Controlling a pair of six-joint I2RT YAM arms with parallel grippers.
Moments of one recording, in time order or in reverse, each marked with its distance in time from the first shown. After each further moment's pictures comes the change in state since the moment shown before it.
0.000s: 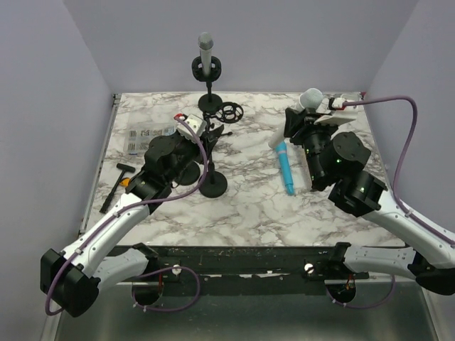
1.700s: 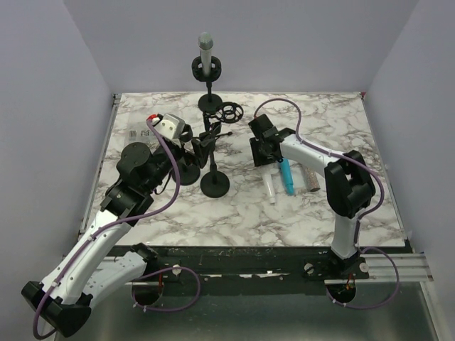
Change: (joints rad) left arm 0.023 -0.177 0.092 -0.154 -0.027 -0.034; right arm -0.403 0.874 0.161 -0.566 -0.669 0.166
